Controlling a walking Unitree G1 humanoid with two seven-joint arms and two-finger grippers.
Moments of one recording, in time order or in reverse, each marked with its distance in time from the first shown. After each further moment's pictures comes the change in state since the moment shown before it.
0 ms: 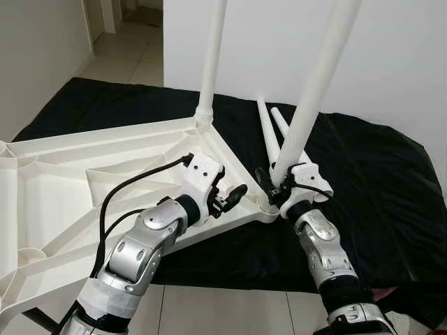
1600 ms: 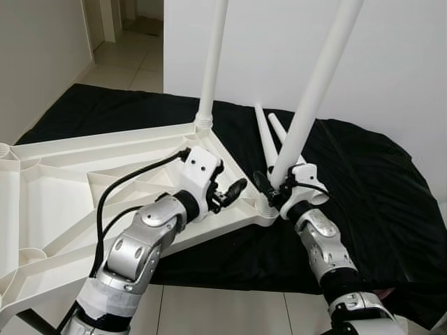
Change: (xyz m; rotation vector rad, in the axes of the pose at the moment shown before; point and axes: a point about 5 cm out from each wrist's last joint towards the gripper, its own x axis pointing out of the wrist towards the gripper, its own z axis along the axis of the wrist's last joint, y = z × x) left arm -0.002 0.003 0.010 -0.005 -0.026 0.023; right arm 0.007 -0.009 -0.017 0.106 0.118 -0.001
